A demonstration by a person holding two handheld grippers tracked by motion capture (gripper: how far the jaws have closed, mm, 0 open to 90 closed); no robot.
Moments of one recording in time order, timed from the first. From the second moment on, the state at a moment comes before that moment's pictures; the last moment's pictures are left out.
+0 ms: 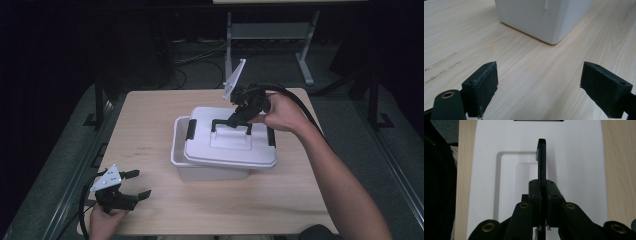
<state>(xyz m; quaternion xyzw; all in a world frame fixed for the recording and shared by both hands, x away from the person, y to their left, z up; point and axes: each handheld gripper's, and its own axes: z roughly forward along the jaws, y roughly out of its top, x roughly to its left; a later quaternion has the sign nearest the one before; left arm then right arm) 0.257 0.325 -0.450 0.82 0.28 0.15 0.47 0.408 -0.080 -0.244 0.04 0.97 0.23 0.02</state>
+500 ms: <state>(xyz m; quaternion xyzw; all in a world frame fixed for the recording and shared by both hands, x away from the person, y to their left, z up) 0.258 0.327 -0.451 0.82 0.28 0.15 0.47 0.418 -0.055 -0.246 0.02 0.97 0.23 0.01</state>
